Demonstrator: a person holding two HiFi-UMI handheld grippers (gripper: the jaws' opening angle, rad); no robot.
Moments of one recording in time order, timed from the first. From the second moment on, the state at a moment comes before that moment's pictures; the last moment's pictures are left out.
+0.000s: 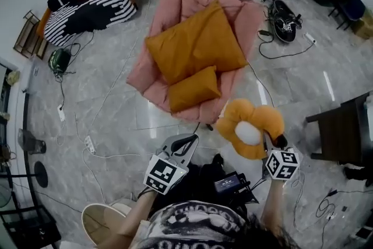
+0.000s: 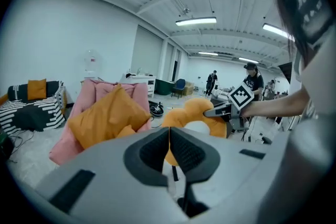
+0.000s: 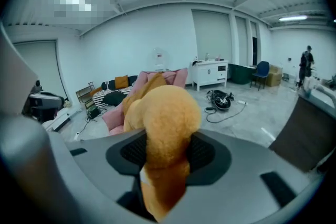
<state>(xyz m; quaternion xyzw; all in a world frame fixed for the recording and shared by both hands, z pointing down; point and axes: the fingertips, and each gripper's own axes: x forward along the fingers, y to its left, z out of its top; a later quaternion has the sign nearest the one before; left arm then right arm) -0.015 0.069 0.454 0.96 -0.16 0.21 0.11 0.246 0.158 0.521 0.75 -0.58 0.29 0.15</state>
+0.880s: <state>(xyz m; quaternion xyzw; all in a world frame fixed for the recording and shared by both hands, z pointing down) 0.188 0.165 0.501 0.95 -0.04 0.29 0.08 0.393 0.347 0.793 0.72 -0.41 0.55 0.13</state>
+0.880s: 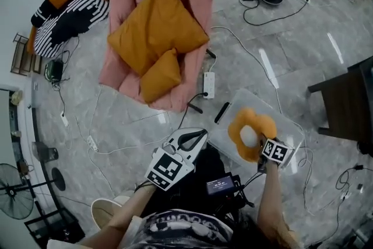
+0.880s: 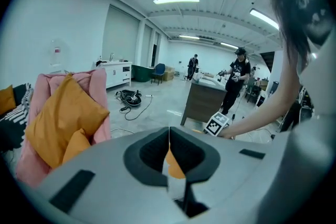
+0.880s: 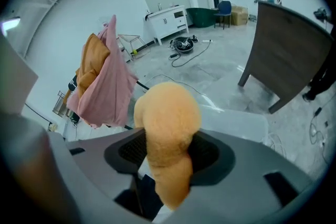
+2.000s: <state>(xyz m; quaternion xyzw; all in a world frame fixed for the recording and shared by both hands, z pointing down) 0.130 0.085 0.456 0.95 -0.17 0.25 0.07 0.336 0.190 0.622 0.67 -0.62 0.40 0.04</state>
